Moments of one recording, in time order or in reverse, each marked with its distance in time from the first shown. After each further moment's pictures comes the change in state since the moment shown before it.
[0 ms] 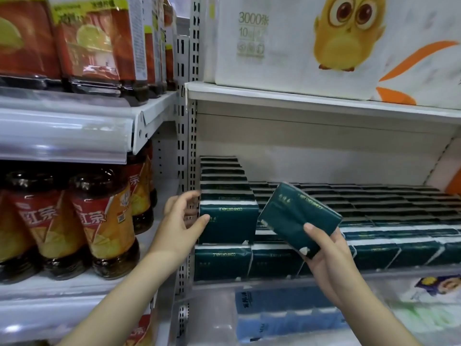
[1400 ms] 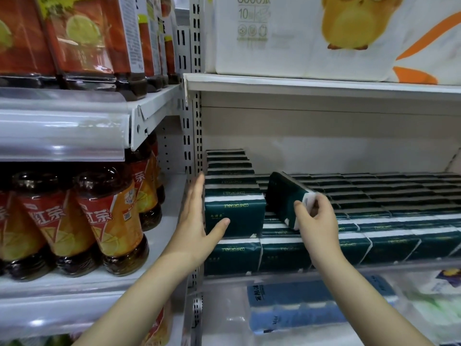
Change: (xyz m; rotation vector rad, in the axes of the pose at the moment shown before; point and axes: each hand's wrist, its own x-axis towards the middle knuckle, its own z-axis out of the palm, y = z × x) left_hand -0.009 0.004 0.008 0.121 -0.117 0.119; right_hand 0.042 0.021 0.028 -0.633 0.209 -0.222
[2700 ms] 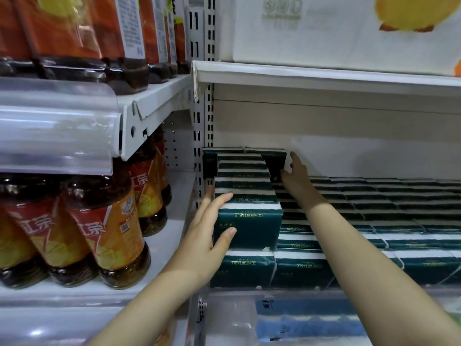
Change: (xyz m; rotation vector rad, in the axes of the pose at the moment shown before) left_hand 0.004 -0.007 0.002 0.052 -0.085 -0.028; right_hand 0.143 0.014 0.082 -0.194 -0.375 0.105
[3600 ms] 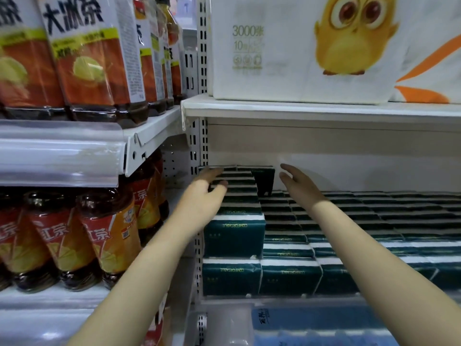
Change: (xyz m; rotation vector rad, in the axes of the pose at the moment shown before) left_hand 0.058 0.061 -0.026 -0.036 0.170 -0.110; right_hand -0.036 -0.021 -0.051 -0.064 -0.076 -0.160
